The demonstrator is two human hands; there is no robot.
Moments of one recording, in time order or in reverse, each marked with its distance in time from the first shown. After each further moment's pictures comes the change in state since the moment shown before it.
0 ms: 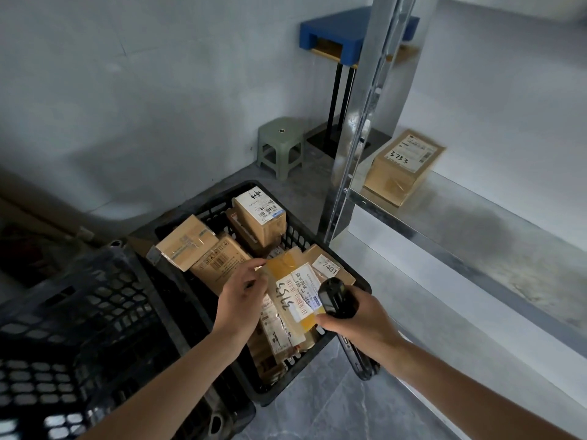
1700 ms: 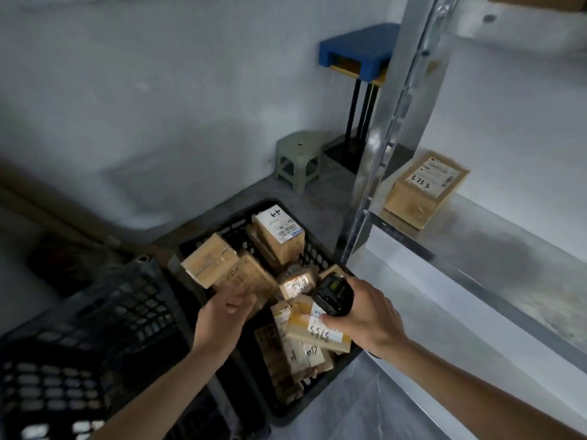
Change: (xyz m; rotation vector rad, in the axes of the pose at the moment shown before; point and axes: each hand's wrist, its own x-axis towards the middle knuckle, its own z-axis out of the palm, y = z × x) left_hand 0.012 0.007 -0.059 0.365 0.140 -0.052; right_hand 0.030 -0.061 -0.001 -0.598 0.168 -0.147
